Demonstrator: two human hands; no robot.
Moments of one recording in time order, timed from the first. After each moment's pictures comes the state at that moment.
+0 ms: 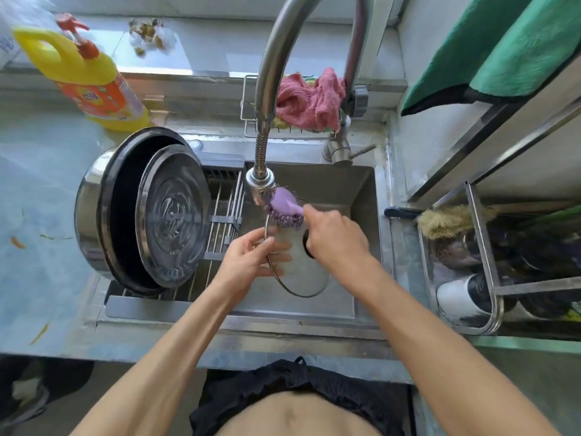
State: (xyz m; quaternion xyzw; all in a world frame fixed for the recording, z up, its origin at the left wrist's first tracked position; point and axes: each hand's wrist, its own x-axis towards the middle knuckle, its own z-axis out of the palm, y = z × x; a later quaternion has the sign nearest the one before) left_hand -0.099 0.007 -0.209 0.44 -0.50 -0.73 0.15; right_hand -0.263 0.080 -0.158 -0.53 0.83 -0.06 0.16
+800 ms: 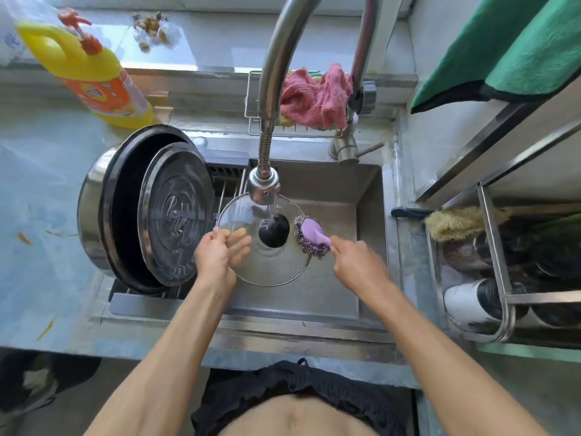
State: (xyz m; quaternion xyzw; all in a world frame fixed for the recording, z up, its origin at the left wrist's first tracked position) left_hand -0.090 -0.024 -0.226 0.63 -0.26 -0.65 0.34; right_hand -0.282 0.120 -0.220 -0.46 0.85 -0.05 0.25
